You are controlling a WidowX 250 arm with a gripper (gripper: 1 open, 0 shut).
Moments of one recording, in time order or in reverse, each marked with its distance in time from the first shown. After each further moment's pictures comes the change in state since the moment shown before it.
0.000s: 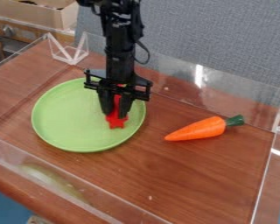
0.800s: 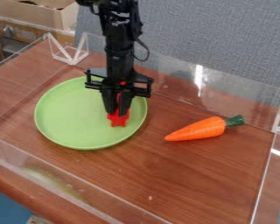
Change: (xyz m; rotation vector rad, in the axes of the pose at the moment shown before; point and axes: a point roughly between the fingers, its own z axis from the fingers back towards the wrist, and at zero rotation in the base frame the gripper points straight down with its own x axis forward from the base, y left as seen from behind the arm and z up) arm 0.007 -0.002 0.000 -0.019 -0.018 0.064
